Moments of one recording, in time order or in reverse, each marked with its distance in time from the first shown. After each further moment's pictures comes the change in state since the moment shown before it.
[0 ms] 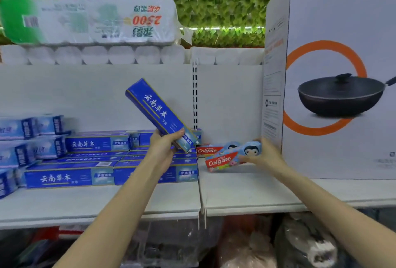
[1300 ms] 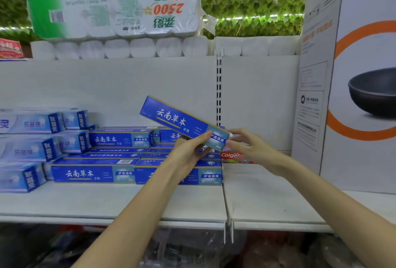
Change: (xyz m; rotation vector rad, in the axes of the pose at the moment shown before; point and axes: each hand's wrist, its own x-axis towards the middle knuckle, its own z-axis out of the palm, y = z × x) left_hand 0.009 -0.014 -0.008 0.000 -0.101 -0.132; right_hand 0.005 -0.075 0.048 0.411 -0.469 -0.116
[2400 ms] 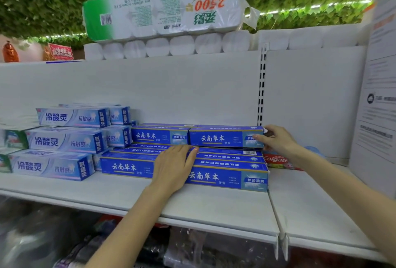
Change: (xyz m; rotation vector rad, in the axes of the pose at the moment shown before) left_hand -0.024 0.019 -0.129 1.762 0.321 0.349; right_hand 0.082 0.021 0.029 -0.092 0.144 0.043
